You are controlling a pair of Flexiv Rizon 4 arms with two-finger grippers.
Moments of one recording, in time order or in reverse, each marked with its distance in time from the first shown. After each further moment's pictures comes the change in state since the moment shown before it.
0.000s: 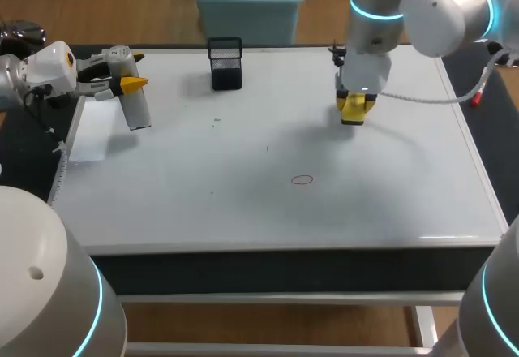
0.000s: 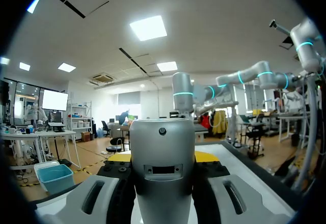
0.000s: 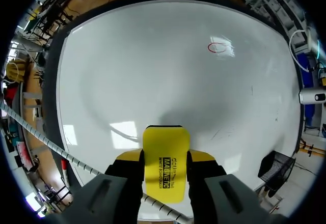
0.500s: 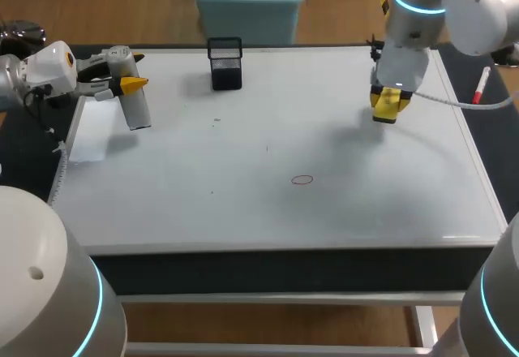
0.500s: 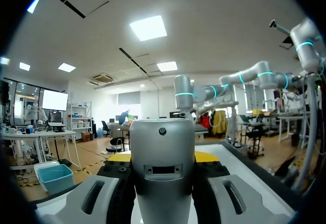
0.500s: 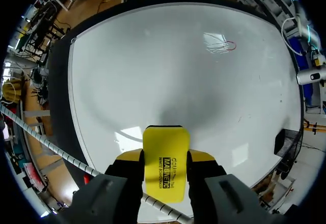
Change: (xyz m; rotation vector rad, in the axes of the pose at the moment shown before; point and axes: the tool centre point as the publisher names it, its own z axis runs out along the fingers) left arm 0.000 0.000 0.000 0.000 0.000 0.000; right arm 0.070 0.000 -0.008 -0.021 -0.013 0.143
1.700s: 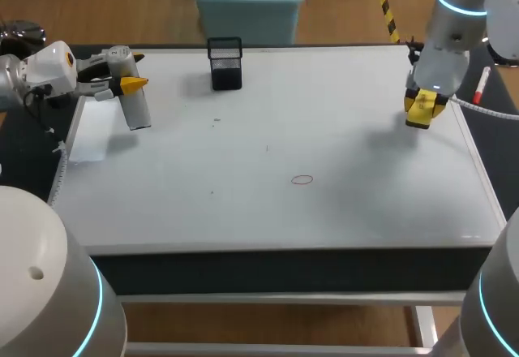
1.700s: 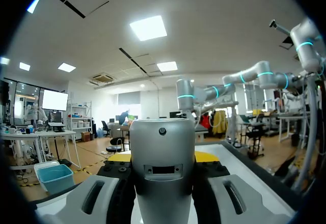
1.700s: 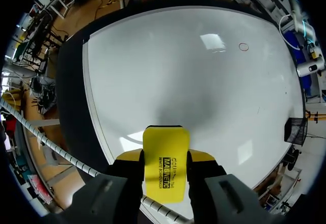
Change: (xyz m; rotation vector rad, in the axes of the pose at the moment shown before) left arm 0.000 0.000 0.000 0.000 0.000 0.000; right arm 0.065 -0.005 -0.001 -0.025 -0.002 0.055
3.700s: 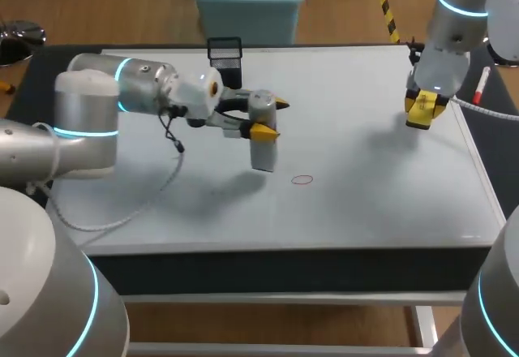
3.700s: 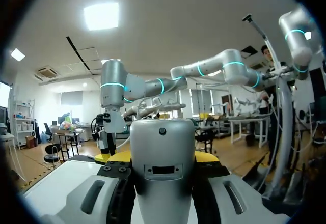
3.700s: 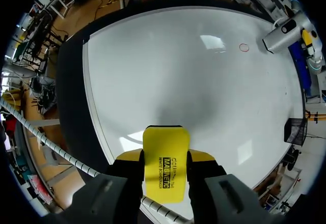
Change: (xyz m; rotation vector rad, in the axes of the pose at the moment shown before) left arm 0.188 0.028 0.232 0.039 0.518 -0.039; right arm 0.001 0.001 0.000 0.002 -0.001 0.000
